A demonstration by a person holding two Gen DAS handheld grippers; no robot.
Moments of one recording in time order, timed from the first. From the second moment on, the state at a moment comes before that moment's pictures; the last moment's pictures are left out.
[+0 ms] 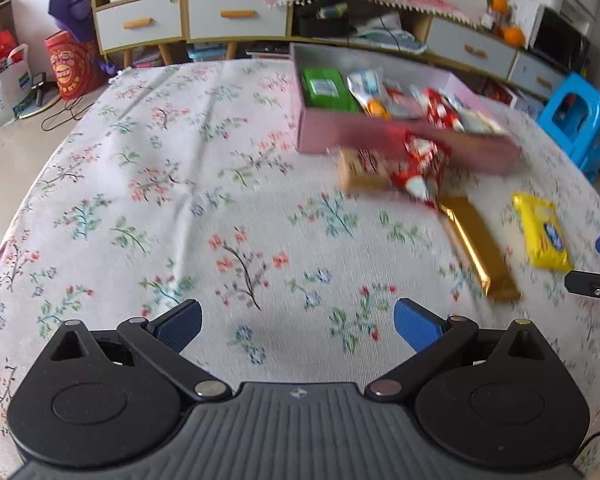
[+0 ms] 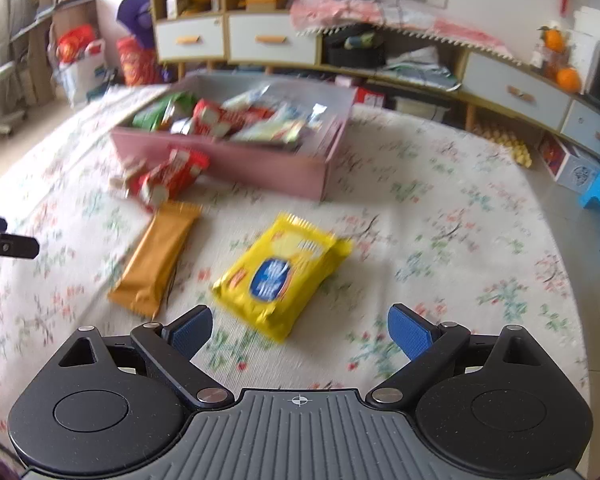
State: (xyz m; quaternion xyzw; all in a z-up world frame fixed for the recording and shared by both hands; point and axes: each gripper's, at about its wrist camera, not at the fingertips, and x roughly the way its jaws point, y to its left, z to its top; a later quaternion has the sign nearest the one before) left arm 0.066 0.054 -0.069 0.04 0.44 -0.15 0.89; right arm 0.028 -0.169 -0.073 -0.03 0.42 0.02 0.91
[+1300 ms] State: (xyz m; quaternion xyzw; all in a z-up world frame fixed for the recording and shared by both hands) left arm 0.040 -0.055 -0.086 0.12 0.39 -0.22 0.89; right arm 0.072 -0.191 -0.077 0.15 0.43 0.01 0.89
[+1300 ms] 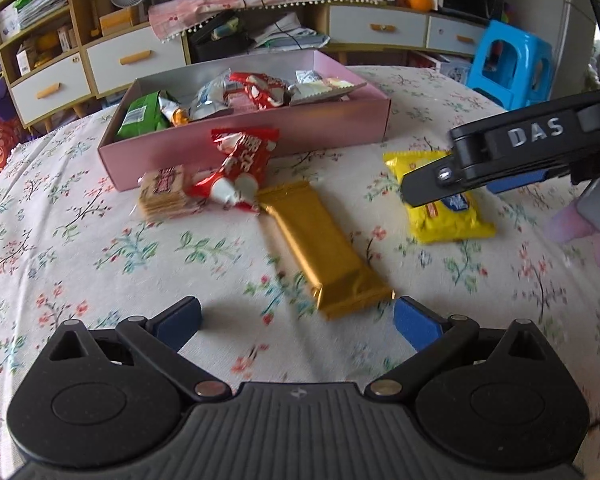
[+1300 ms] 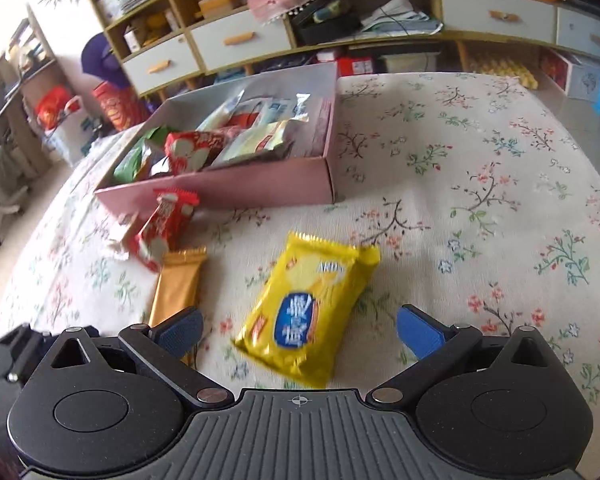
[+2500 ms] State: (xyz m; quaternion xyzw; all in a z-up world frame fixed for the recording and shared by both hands) left arm 0.061 -0.062 -0.077 0.10 0.37 -0.19 0.90; right arm 0.093 -0.197 -0.083 0.11 0.42 -0.01 0.90
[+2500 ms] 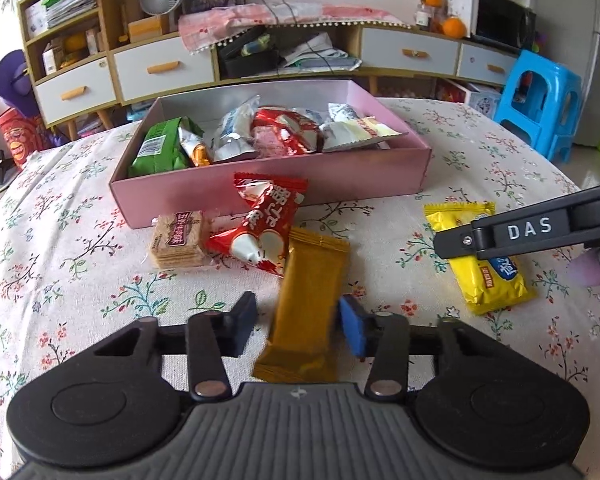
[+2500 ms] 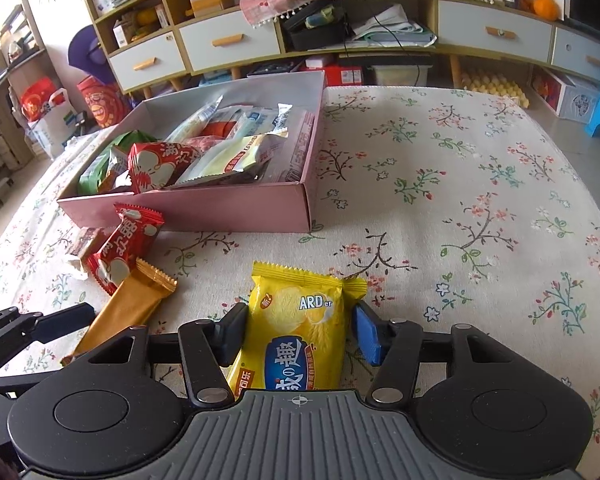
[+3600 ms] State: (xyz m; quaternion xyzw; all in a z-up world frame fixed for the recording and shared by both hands) left arm 0.069 -0.044 -0.047 0.03 0.41 -0.22 0.89; right arm 0.096 -0.186 -0.071 0.10 0.45 -0.02 0.88
